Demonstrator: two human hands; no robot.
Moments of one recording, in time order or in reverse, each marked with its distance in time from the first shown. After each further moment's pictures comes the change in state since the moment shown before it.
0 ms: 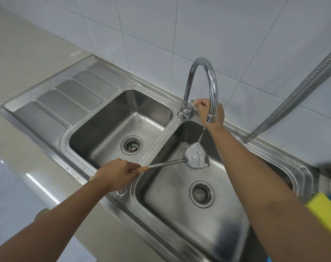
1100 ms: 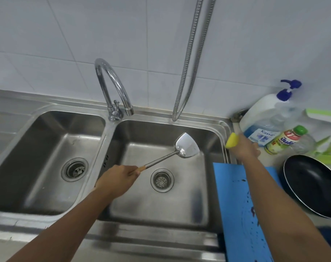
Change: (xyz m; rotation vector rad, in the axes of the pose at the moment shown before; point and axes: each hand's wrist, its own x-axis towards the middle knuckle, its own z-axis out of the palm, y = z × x) left_hand 0.045 0.120 0.036 0.009 -0.083 0.312; right_hand -0.187 0.238 -0.212 -0.514 0.037 0.847
